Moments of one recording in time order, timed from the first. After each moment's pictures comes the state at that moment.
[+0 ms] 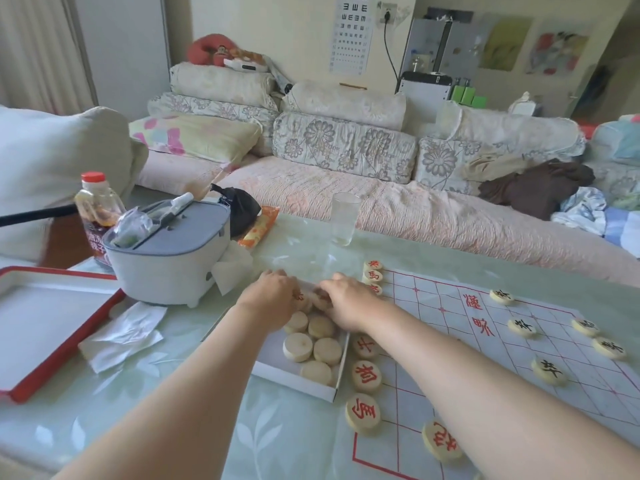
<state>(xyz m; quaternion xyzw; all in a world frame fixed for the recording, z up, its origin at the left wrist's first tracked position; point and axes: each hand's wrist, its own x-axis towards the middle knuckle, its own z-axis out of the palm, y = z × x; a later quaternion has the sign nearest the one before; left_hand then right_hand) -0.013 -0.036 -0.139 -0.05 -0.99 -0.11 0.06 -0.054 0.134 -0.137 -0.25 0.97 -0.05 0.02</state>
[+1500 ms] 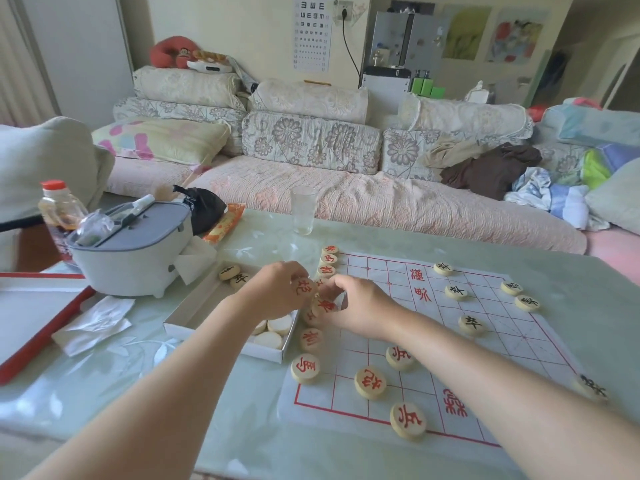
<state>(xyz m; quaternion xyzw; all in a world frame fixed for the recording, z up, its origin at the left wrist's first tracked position) 0.040 0.050 -0.100 -0.08 -0.96 -0.27 0.04 0.051 0.244 -0.099 -0.20 0.93 -0.31 0.04</state>
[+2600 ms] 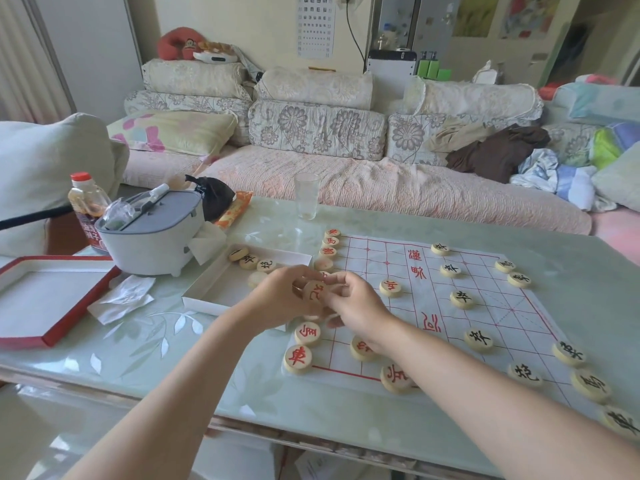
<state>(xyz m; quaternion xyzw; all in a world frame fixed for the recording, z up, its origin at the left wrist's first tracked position) 0.115 0.066 -0.100 -0.08 -0.89 -0.45 -0.02 0.110 0.231 -0.117 -0.05 0.76 -0.64 0.10</state>
